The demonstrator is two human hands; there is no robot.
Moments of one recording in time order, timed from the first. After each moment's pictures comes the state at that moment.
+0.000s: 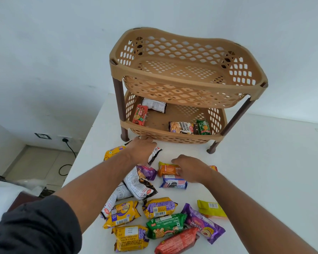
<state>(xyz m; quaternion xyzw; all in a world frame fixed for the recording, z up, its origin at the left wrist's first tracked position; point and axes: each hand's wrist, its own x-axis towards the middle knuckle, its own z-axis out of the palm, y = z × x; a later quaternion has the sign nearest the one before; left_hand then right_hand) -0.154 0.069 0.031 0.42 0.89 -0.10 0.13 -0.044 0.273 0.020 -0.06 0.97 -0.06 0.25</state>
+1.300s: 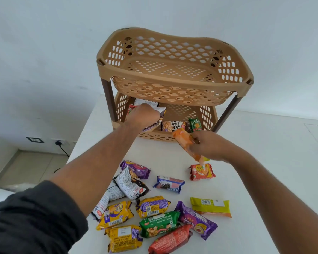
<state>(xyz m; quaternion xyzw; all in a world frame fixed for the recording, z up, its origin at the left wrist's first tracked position) -0.186 0.122 0.133 0.08 0.93 0.31 0.18 -0.038 0.312 0.139 0.08 0.95 -0.23 0.18</state>
